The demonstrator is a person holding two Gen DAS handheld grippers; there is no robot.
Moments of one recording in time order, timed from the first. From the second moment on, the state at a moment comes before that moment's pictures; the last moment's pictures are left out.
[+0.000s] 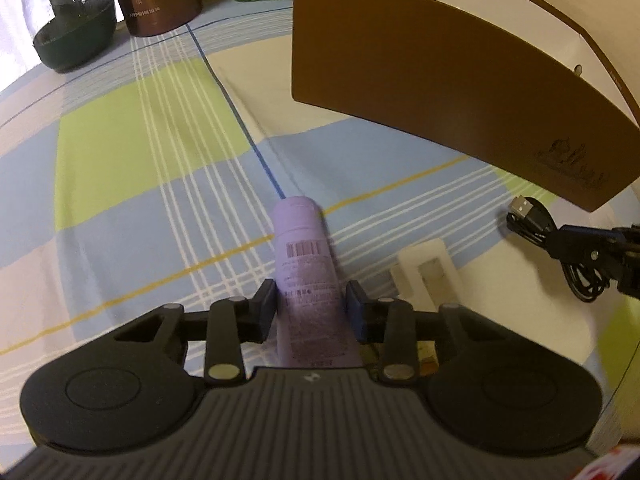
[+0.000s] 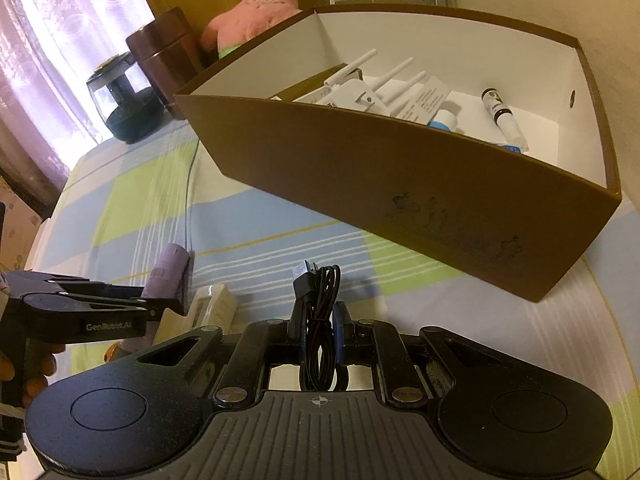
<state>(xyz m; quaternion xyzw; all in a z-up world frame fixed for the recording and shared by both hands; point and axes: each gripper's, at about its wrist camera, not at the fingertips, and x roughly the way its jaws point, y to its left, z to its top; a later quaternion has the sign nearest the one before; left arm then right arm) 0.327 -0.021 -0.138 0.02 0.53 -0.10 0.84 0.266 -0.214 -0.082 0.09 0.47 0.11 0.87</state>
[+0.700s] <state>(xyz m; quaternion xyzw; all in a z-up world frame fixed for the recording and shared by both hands) 0.332 0.017 -0.139 0.04 0.54 -0.07 0.84 0.267 -0.207 -0.087 0.08 0.48 0.12 0.87</state>
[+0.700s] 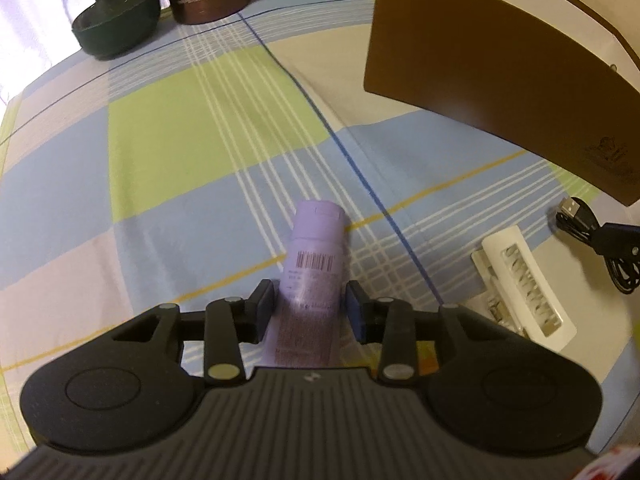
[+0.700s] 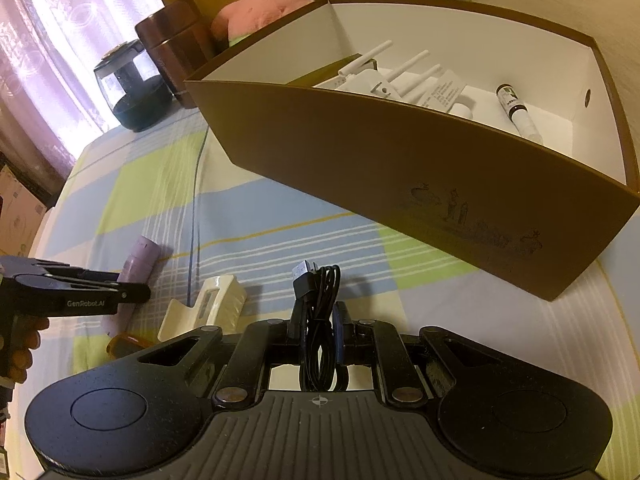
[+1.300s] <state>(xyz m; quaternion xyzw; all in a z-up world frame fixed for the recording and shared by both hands) 0.333 0.016 -0.136 0.06 0.52 -0.07 0.85 0.268 -0.205 -0.087 0.08 0.48 0.12 0.87</state>
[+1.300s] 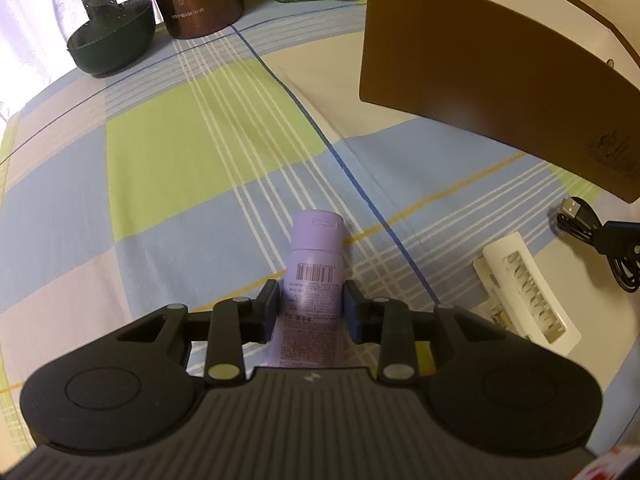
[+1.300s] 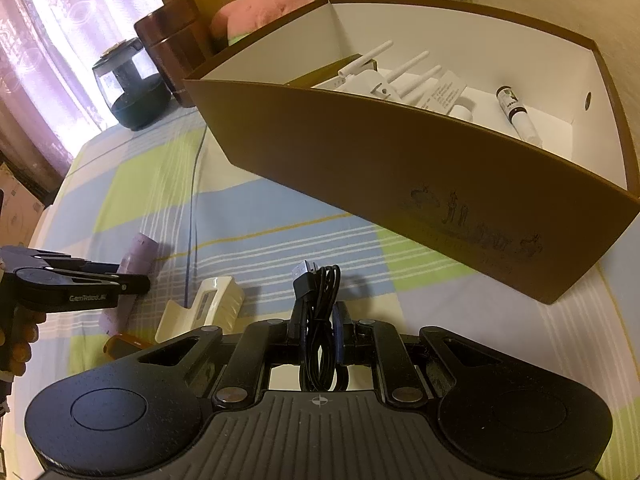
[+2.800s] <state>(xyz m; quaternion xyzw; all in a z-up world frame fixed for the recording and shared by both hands) 0.299 -0.035 -0.043 0.07 0.44 -0.13 0.89 0.237 -0.212 -0.036 0.09 0.41 0.13 0.90</state>
